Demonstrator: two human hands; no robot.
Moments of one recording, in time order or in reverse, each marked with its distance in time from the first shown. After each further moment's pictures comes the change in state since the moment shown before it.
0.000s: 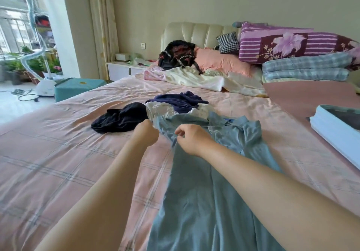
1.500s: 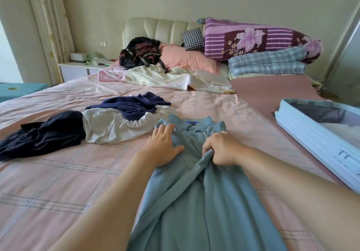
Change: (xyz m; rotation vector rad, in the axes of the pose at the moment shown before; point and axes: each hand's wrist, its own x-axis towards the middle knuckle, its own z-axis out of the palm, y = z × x) left_hand 0.039 0.131 0.153 0.097 -0.148 0.518; right_hand -0.011 0.215 -0.081 -0.307 -0.149 0.031
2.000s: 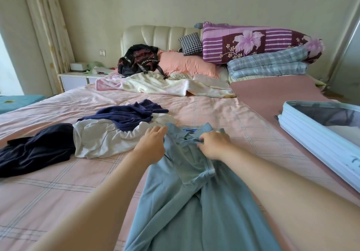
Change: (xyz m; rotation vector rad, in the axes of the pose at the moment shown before) left_hand 0.047 -0.016 -0.010 0.174 -0.018 -0.004; right_hand 0.062 0.017 0.006 -0.119 0.077 0.316
